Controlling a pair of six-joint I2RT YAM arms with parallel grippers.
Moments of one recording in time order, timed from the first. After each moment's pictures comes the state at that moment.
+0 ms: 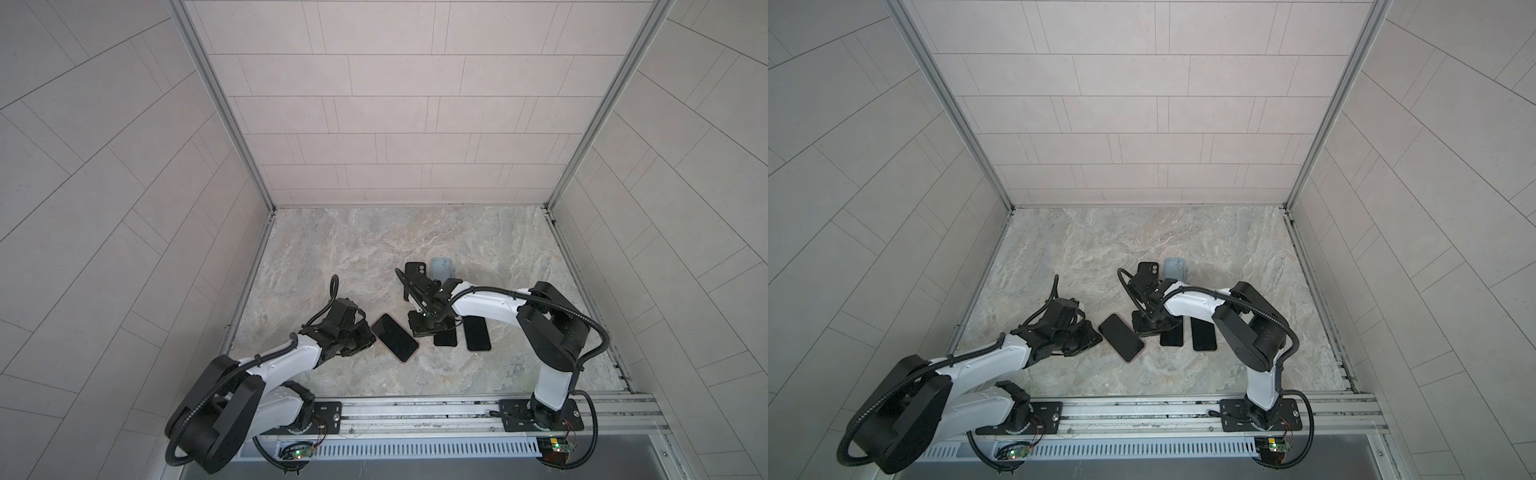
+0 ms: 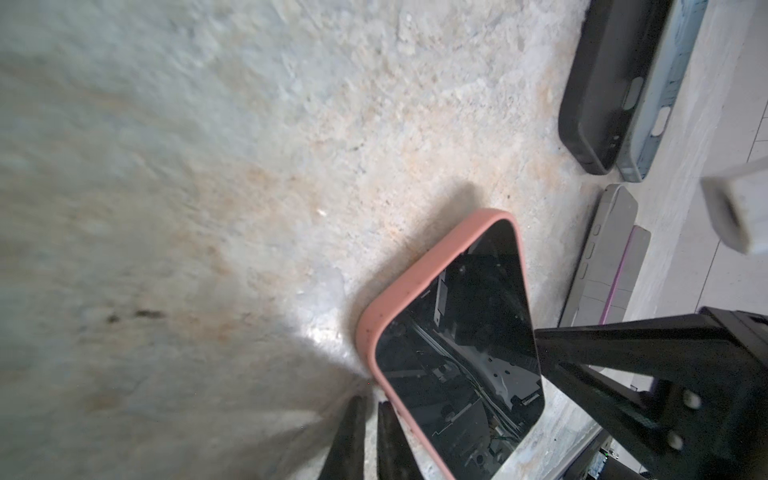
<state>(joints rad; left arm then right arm) -0.50 1.18 0.32 -0.11 0.29 -0.88 0.80 1.81 1.13 -0.63 -0.23 0.64</state>
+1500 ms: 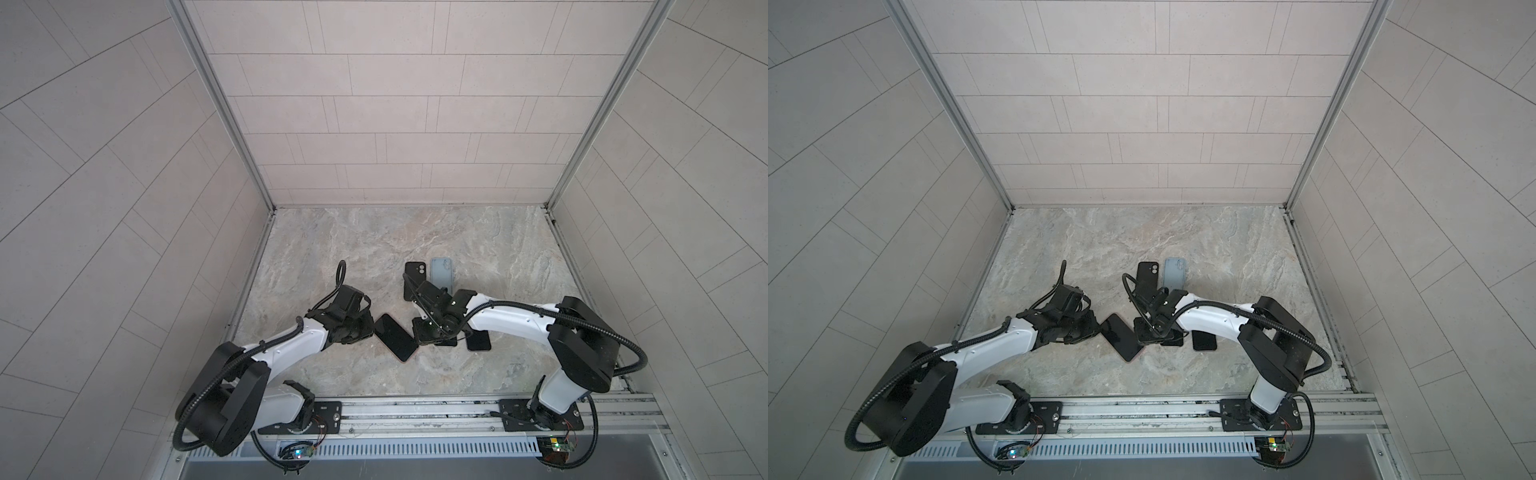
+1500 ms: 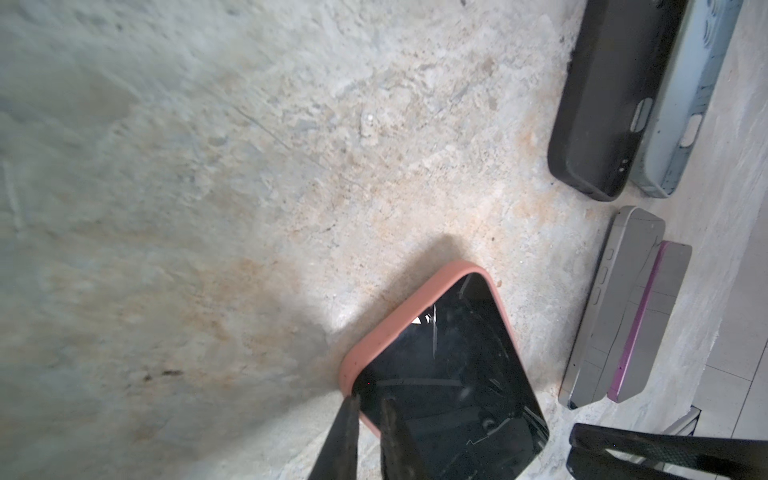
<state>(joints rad) -0.50 1.28 0.50 -0.27 0.23 -0.79 0.88 1.66 1.01 -0.56 -0.22 0.74</state>
